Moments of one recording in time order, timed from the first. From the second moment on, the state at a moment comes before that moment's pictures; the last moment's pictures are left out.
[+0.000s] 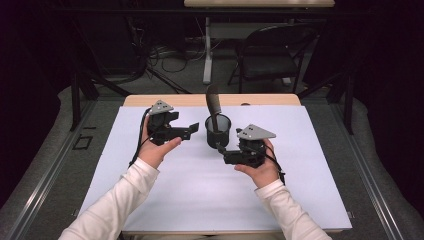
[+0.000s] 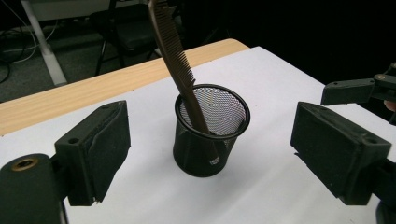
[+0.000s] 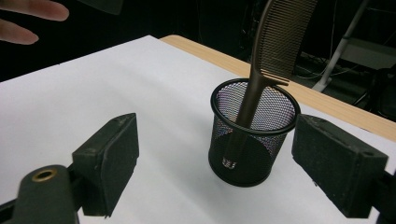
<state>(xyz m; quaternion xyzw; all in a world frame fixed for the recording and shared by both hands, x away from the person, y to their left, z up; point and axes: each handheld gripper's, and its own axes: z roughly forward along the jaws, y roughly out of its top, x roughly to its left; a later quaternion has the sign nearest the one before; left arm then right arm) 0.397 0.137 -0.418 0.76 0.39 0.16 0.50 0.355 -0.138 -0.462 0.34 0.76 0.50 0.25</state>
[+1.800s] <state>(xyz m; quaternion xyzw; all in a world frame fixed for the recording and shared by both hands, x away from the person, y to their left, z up) 0.352 0.177 -0.437 0.75 0.39 0.16 0.50 0.325 -0.187 -0.457 0.37 0.75 0.49 0.24</state>
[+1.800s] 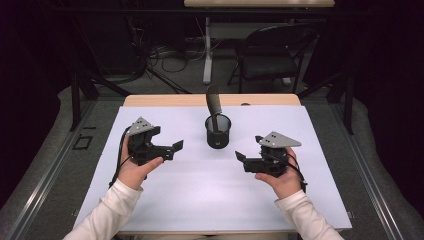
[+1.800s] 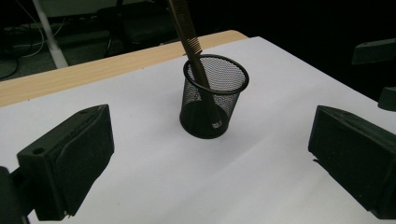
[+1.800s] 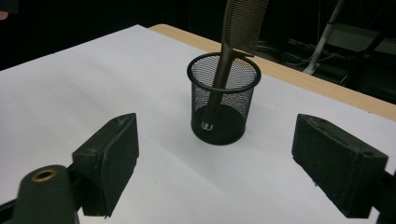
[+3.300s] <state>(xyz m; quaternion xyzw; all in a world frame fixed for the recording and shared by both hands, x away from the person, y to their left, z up) 0.318 0.253 -0.506 0.69 0.49 0.20 0.49 0.306 -0.254 -0.502 0.45 0.72 0.46 0.26</state>
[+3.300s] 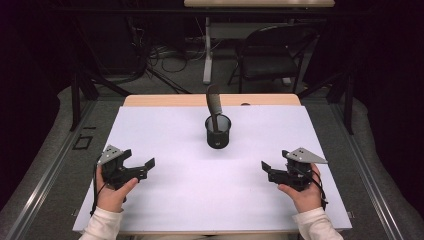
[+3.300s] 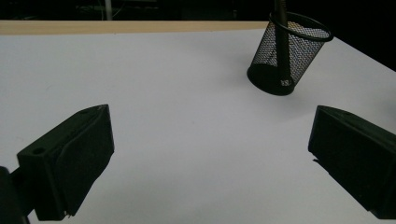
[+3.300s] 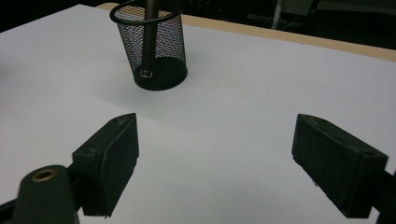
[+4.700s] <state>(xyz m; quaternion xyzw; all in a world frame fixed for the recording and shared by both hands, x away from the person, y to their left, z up) 0.323 0.272 -0.535 0.69 0.48 0.23 0.48 0.315 -0.281 -0.538 0.50 0.69 0.44 0.27</state>
